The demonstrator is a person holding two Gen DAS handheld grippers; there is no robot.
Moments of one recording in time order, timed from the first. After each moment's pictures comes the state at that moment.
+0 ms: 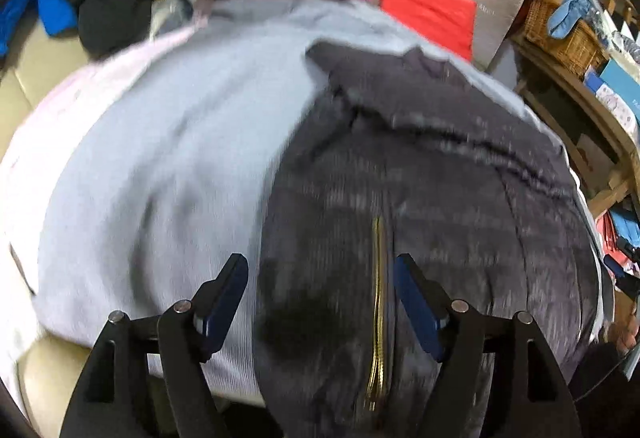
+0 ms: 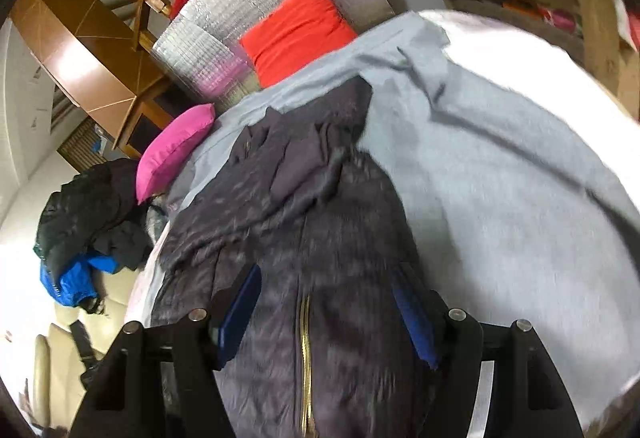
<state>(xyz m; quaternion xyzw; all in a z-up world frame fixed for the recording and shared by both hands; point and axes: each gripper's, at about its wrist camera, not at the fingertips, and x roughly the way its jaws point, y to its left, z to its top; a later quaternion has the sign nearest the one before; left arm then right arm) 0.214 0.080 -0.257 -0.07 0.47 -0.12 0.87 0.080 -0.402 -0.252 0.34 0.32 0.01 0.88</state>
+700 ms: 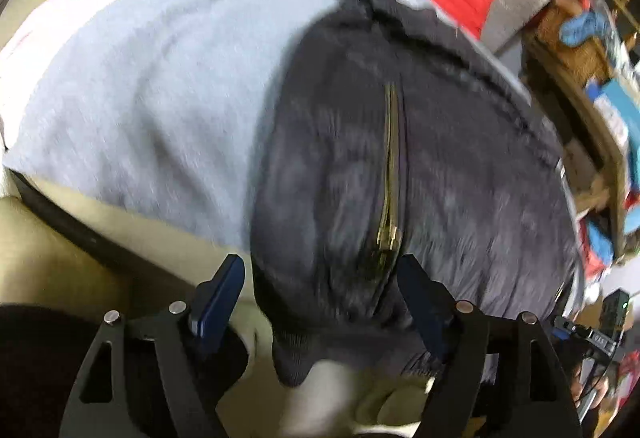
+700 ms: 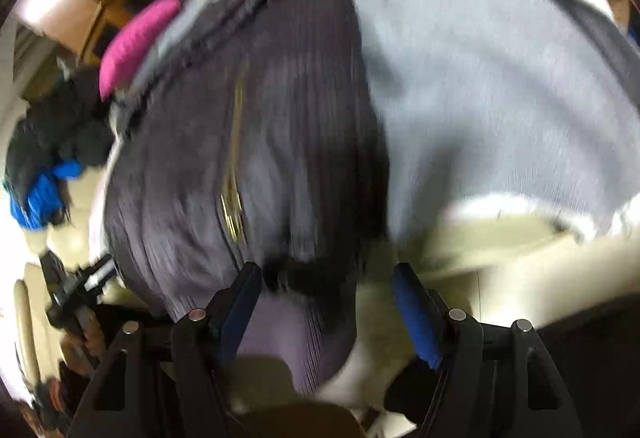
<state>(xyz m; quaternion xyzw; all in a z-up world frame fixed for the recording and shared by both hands) 0.137 0.101 -0.306 -0.14 0.54 -0.13 0.82 0.003 -0.350 -0.340 0.29 0.51 0.03 0.81</state>
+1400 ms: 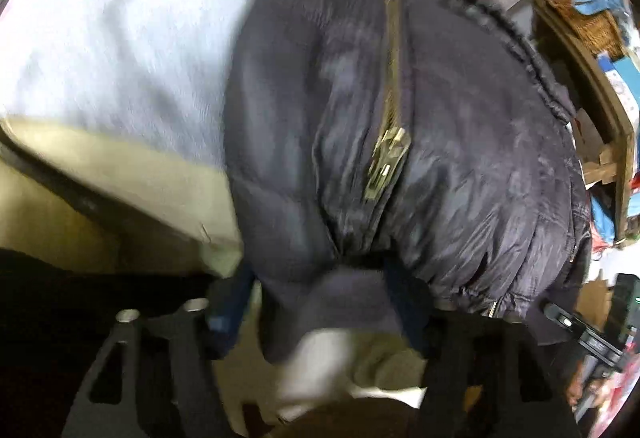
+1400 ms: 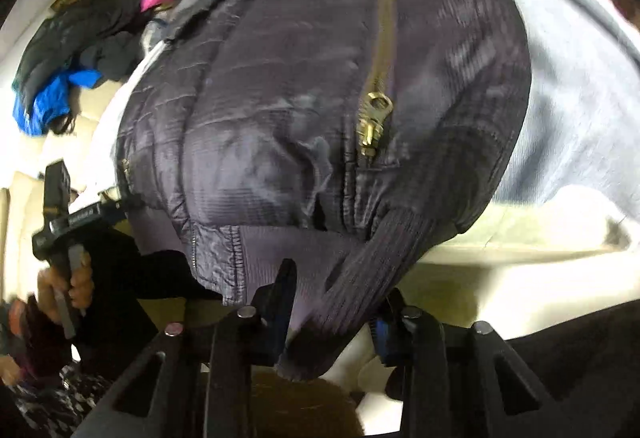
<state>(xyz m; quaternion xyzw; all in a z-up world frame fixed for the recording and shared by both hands) 0.111 0.101 -0.335 -0.15 0.61 -0.14 0.76 0.011 -0.276 -0.337 0.20 0.54 0.08 0.82</state>
